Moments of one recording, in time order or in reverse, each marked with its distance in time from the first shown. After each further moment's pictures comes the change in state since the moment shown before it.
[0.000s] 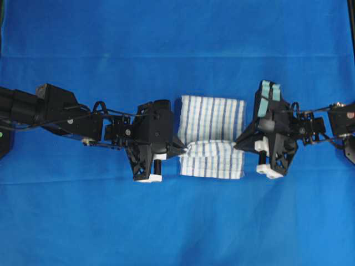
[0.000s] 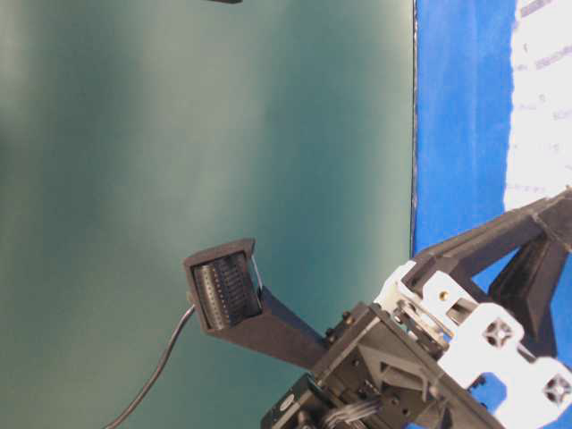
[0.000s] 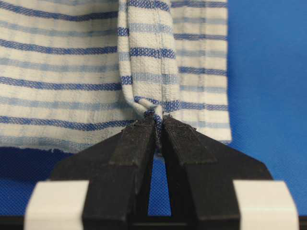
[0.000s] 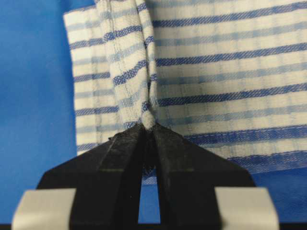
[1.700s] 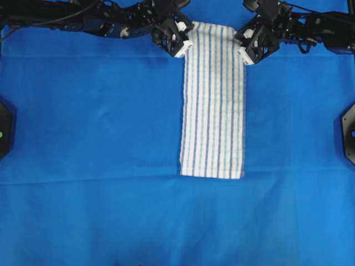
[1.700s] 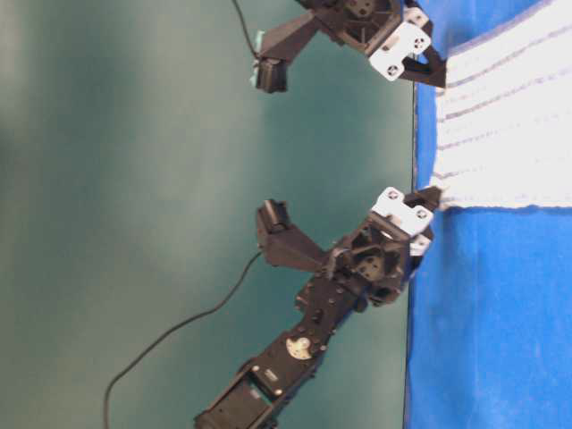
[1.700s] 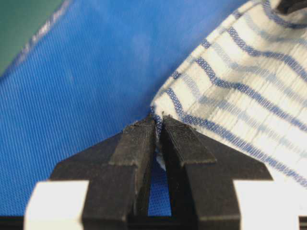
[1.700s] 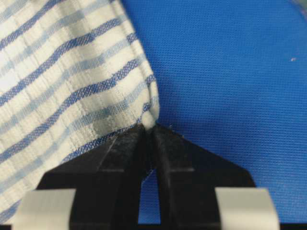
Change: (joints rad) left arm 0.581 0.279 -0.327 -0.002 0.015 0.018; right arm -0.756 0.313 -0.201 -0.305 -0.083 -0.015
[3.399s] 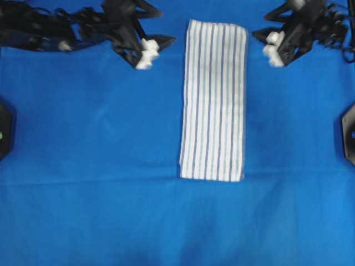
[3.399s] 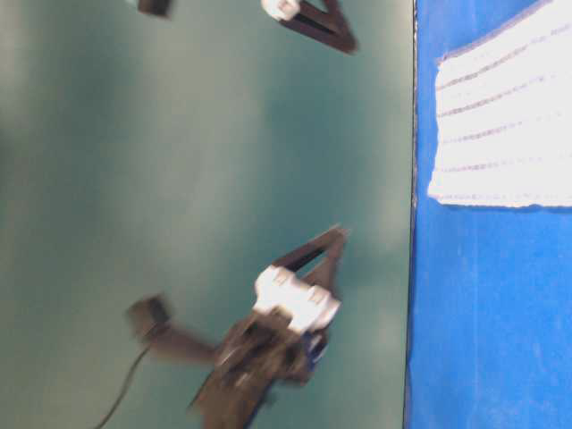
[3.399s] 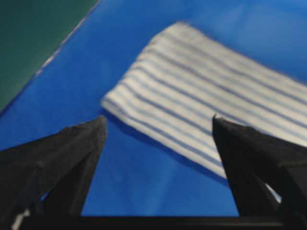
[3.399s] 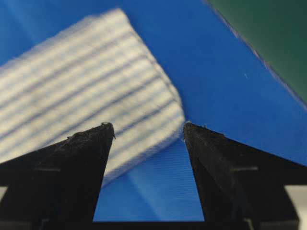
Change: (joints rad) left arm -0.052 -0.356 0.308 -0.002 -0.101 -0.003; right arm 0.037 -0.341 0.123 0.002 0.078 0.006
